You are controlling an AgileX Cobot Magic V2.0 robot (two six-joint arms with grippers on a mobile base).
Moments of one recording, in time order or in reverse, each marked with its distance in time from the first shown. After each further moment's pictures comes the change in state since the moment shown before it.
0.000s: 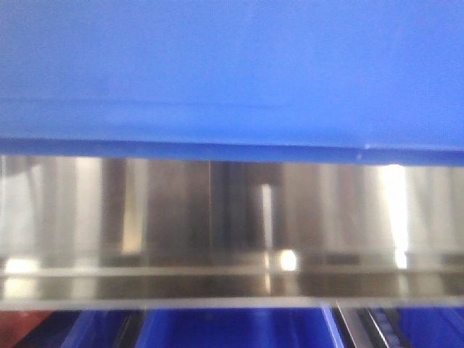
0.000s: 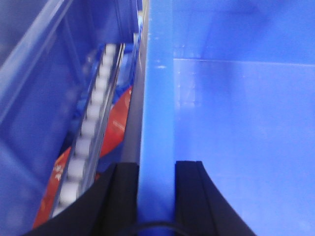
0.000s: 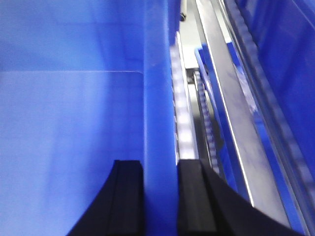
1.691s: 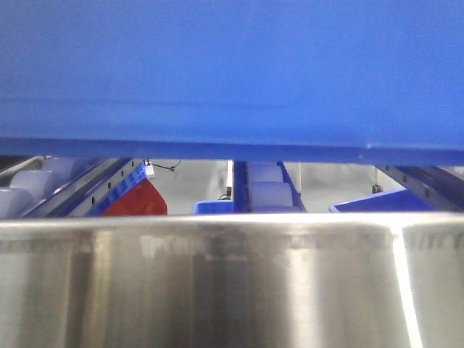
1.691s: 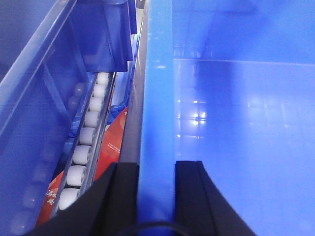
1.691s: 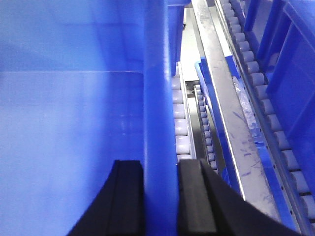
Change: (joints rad) left arm 0.000 0.000 0.000 0.000 0.000 0.000; right arm 0.000 0.000 0.000 0.000 0.000 0.000
